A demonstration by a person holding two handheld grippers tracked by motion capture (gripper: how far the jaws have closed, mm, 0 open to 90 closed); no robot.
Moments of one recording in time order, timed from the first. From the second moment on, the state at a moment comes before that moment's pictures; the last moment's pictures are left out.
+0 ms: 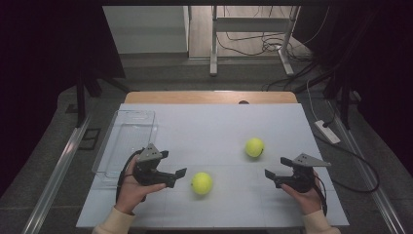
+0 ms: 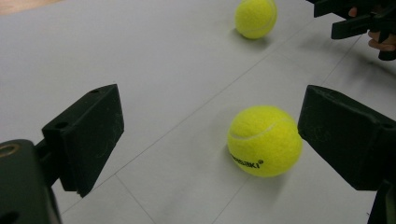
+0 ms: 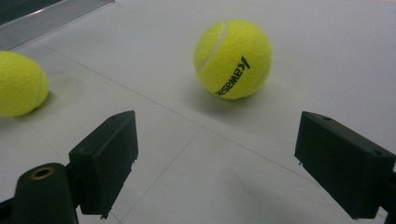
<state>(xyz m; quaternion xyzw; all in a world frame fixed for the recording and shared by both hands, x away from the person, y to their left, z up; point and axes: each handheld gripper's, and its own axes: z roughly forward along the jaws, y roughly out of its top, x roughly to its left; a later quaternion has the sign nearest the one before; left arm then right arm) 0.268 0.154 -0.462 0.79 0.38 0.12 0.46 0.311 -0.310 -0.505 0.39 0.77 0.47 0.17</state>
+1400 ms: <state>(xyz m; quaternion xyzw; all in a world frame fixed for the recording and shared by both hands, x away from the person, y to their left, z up) 0.283 0.091 -0.479 0.86 0.32 0.05 0.40 0.310 -0.310 -0.506 0.39 0.77 0.47 0.17</state>
